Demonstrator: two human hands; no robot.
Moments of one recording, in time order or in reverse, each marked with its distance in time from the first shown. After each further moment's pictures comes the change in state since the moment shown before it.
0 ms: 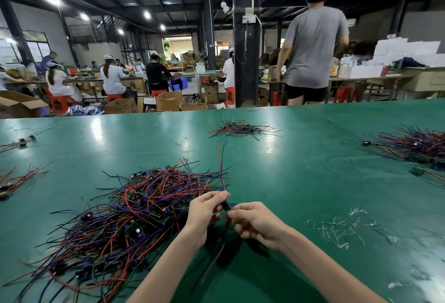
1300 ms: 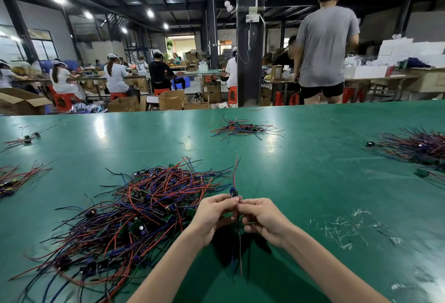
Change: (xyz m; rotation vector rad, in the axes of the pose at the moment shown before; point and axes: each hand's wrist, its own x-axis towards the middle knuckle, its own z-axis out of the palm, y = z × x) left_hand -0.005 0.001 0.000 0.000 -0.228 -0.081; right_hand -0.001 -0.005 -0.001 0.062 0.084 -0.037
